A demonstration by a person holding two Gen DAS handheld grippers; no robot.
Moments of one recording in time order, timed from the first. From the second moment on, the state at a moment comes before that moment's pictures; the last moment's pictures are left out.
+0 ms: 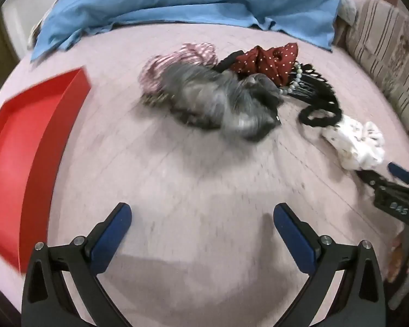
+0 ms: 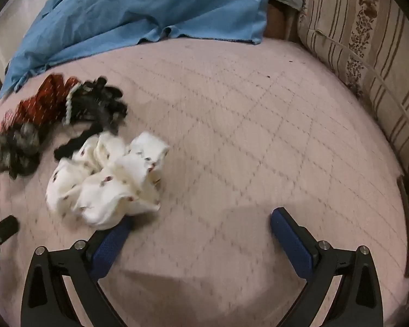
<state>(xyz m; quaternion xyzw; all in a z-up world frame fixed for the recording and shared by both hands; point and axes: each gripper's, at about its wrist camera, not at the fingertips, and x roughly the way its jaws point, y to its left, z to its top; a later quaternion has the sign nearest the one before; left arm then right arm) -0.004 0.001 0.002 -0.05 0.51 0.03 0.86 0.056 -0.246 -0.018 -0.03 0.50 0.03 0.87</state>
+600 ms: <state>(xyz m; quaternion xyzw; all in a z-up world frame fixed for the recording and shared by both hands) -0.094 0.003 0.103 -0.04 0.39 0.06 0.92 -0.045 -0.232 0.041 -0.01 0.44 0.01 0.90</state>
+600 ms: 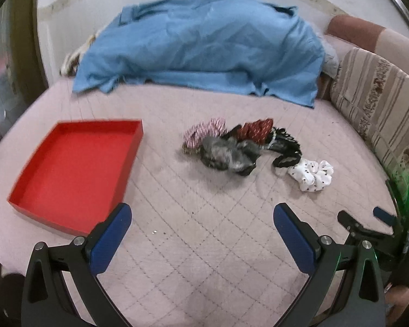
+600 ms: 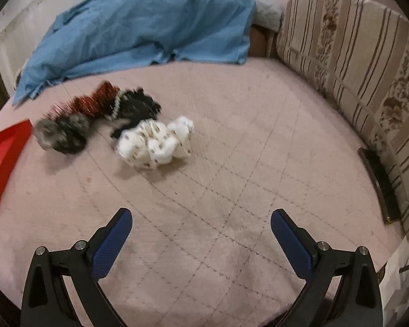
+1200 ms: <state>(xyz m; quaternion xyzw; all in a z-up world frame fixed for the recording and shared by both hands) -0.134 0.020 0.140 -0.05 0.33 0.08 0.94 -0.080 -0.227 0.094 0.01 0.39 0.00 0.92</state>
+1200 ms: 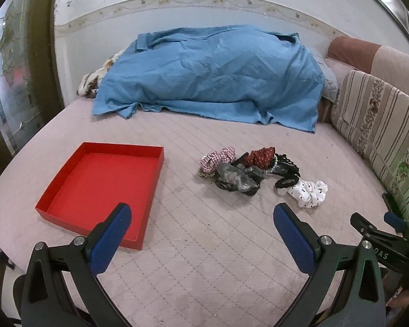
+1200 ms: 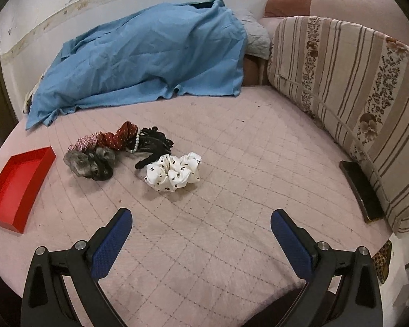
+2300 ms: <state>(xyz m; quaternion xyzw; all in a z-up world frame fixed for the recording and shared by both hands) -0.133 0.089 0.146 -0.04 0.33 0.13 0.93 -0.082 -0.211 0.156 0.01 0.32 0.05 0.95</state>
